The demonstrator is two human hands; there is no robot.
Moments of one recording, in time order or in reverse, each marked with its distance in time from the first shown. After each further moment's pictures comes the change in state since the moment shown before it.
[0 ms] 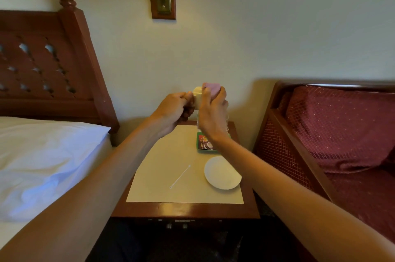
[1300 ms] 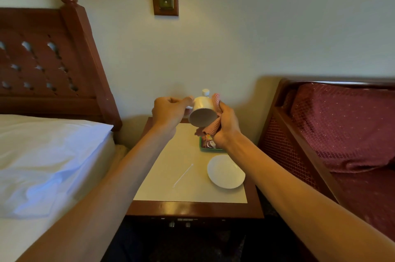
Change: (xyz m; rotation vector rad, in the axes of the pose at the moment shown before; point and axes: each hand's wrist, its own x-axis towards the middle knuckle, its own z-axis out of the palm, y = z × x) left_hand 0.011 -0.024 0.003 0.022 0.510 0.009; right_hand 0.015 0.033 -0.012 0.707 -0.258 0.639
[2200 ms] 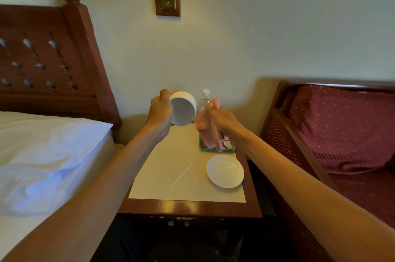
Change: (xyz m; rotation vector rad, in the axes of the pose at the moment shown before) left_hand 0.005 -0.001 -0.019 -0.090 -0.063 -0.097; right_hand -0.015 -0.017 -0.003 -0.989 -0.050 -0.234
